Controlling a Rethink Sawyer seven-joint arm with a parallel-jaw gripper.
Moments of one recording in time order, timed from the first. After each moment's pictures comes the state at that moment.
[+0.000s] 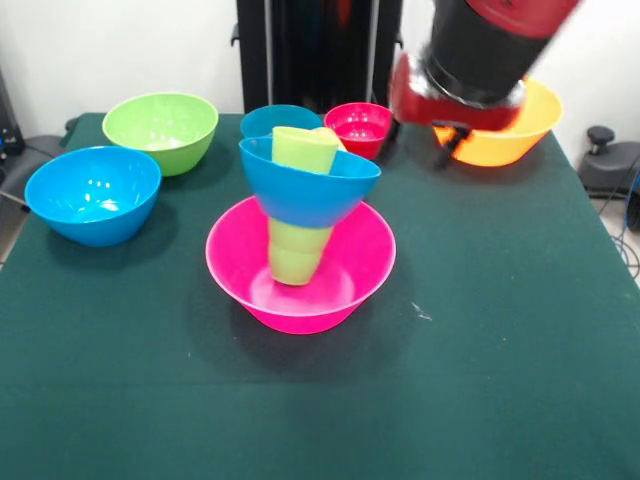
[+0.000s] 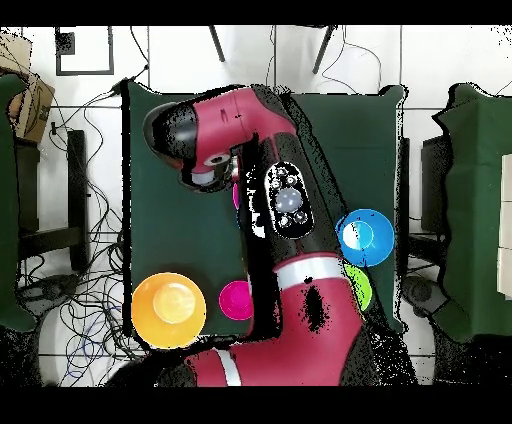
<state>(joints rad) -0.23 -0.55 0.39 1.17 -0.54 1.35 1.92</state>
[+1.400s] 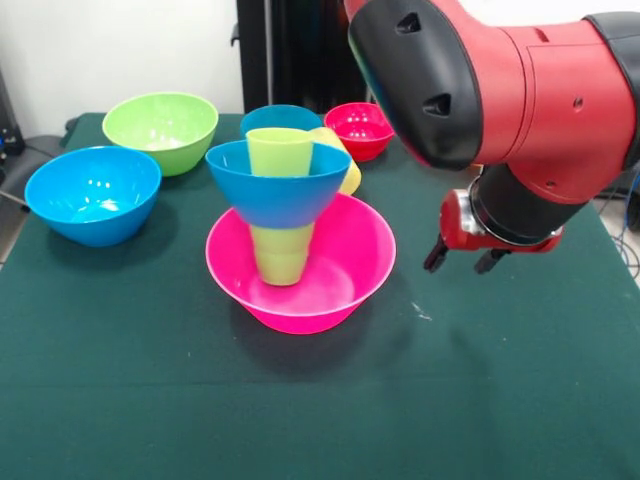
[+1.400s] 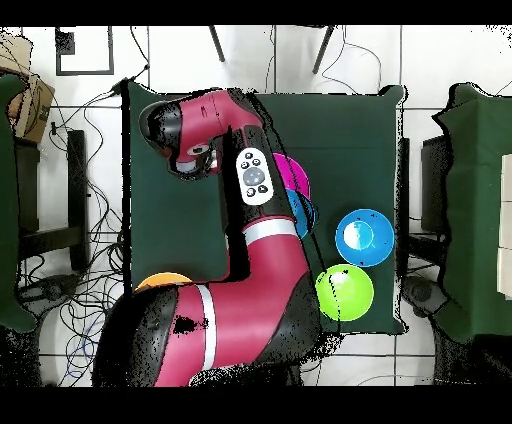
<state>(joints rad) -0.14 -0.25 0.37 0.89 -0.53 1.35 1.92</state>
